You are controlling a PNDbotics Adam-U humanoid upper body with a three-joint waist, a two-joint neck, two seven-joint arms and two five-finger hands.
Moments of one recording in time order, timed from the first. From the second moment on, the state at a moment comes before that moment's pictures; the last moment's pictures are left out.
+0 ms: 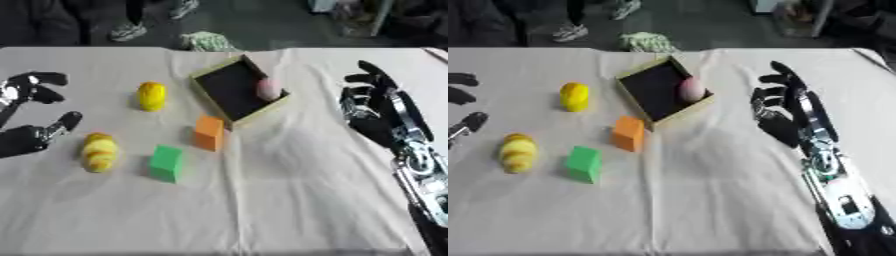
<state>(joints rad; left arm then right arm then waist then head) -0.22 0.63 -0.01 -1.71 -0.27 -0.09 -0.26 -0.29 -0.32 0.11 -1.61 0.11 -0.05 -0.08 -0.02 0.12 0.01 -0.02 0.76</state>
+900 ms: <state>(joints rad) -0.41 0.70 -0.19 -1.50 -0.62 -0.08 -0.51 -0.29 -0.32 0.11 -1.60 0.11 -0.05 -0.07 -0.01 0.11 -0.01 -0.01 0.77</state>
